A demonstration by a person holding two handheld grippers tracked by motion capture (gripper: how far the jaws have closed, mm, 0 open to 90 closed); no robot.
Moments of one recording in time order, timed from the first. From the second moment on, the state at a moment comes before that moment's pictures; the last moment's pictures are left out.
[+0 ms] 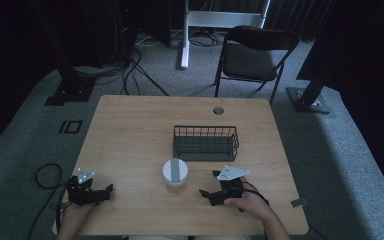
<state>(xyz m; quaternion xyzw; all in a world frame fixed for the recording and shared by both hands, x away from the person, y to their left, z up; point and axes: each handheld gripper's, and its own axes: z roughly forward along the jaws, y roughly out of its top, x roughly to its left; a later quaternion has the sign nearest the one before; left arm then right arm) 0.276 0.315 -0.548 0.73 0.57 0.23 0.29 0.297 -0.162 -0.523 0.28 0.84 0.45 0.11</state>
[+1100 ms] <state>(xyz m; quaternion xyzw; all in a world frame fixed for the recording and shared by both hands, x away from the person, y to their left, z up) 0.276 0.315 -0.548 0.73 0.57 0.23 0.29 0.298 -0.106 -0.528 0.23 0.84 0.48 0.10</state>
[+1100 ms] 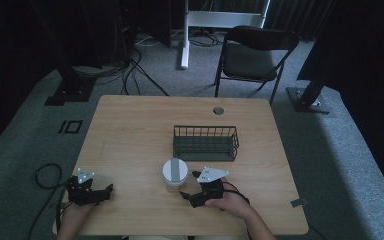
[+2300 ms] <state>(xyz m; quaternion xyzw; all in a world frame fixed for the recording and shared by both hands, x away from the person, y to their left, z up) 0.276 0.315 -0.548 0.73 0.57 0.23 0.29 0.308 -0.069 -0.536 0.25 0.82 0.50 0.11</state>
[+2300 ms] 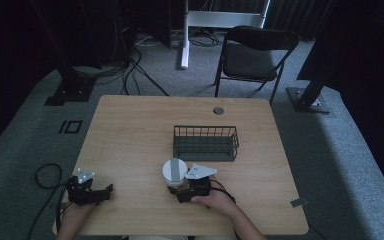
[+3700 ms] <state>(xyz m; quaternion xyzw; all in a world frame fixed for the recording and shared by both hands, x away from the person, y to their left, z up) 0.276 0.315 -0.548 0.73 0.57 0.23 0.29 0.309 -0.053 -0.535 0.27 0.80 0.51 0.15</state>
